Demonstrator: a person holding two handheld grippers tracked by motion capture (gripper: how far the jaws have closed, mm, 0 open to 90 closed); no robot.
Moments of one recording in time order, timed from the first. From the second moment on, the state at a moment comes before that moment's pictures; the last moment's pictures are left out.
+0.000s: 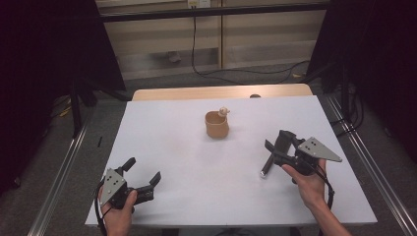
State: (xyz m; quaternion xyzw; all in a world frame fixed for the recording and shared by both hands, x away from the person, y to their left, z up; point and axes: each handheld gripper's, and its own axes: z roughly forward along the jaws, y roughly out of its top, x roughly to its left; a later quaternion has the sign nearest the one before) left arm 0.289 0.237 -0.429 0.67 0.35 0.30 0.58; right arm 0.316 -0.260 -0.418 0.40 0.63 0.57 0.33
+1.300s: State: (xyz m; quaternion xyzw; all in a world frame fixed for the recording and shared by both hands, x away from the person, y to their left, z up) left arm 0.290 0.237 -0.429 0.67 0.35 0.30 0.58; right arm 0.345 -0.256 -0.402 0.42 0.75 0.48 0.19
